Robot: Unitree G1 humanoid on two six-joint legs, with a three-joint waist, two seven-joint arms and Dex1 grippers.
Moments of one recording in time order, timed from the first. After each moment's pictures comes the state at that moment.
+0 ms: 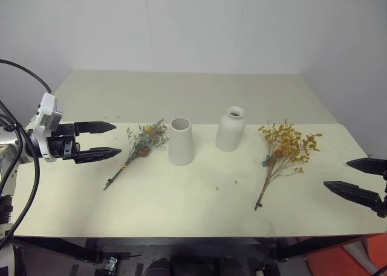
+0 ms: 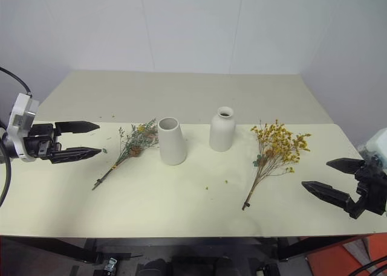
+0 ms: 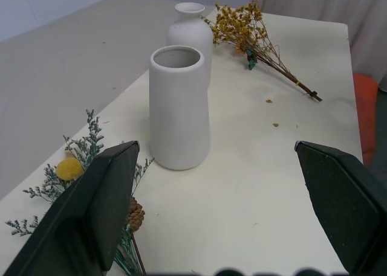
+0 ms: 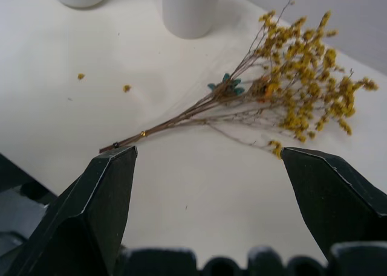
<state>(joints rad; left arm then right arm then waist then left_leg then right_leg) -0.52 1.02 0.26 0.18 -0.58 0.46 -1.45 0.21 -1.16 -1.00 -0.65 0.80 1.17 0.93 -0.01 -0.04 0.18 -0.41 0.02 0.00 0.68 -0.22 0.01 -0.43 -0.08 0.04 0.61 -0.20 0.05</state>
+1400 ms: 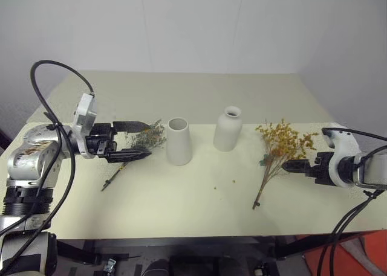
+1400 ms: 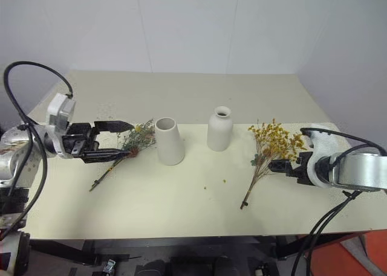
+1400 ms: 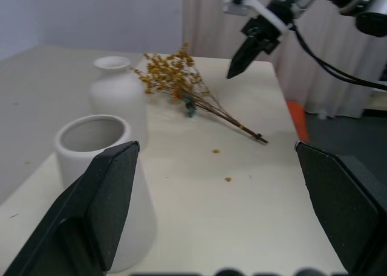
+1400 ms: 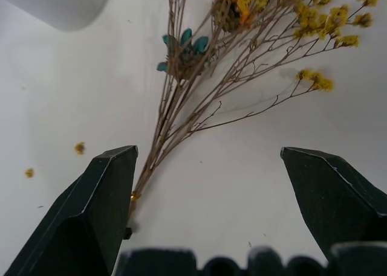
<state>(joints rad) -0.65 0.83 0.11 0.15 -0.63 0.46 -1.52 -0.52 -1.13 -0.09 0.00 1.95 1.32 -0.64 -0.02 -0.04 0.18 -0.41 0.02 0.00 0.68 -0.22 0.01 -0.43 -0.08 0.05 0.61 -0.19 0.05</state>
